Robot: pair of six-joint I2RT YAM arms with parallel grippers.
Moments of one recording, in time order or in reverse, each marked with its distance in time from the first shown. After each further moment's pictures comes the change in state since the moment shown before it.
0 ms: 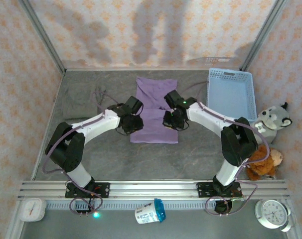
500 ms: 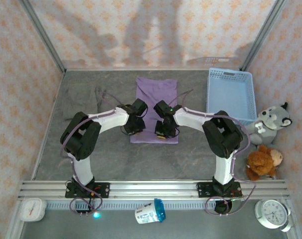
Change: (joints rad) left arm 0.000 0.199 0.024 0.011 -0.059 0.019; right arm 0.080 0.169 -0.071 0.113 -0.031 0.045
